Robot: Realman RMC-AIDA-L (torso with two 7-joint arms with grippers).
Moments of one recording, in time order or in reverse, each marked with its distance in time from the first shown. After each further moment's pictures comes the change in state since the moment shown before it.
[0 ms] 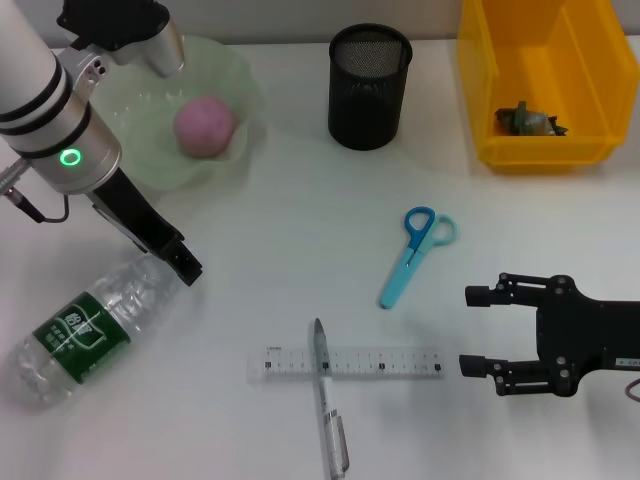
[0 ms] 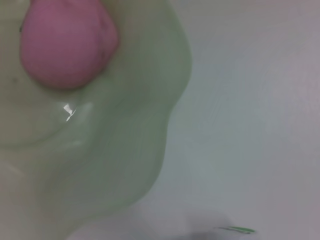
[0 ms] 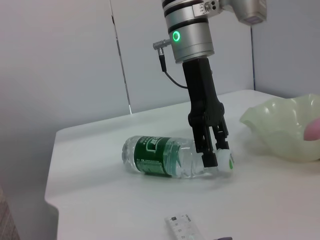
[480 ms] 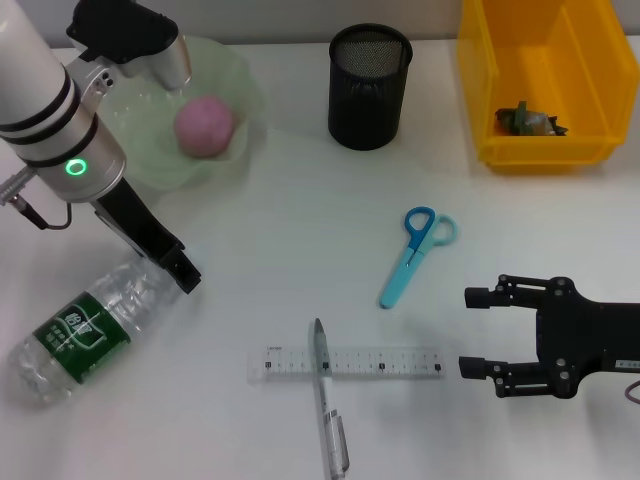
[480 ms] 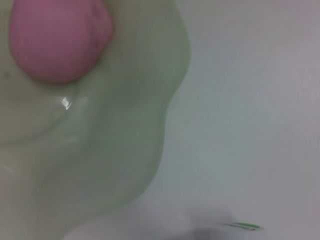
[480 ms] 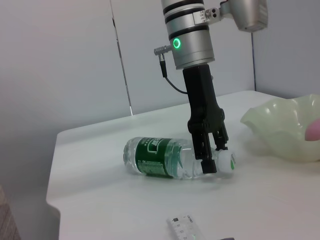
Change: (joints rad) left arm -0.001 0.000 0.039 -0.029 -0.003 -0.028 0.005; right arm -0.002 0.000 0.002 0.005 0.000 -0.003 0.000
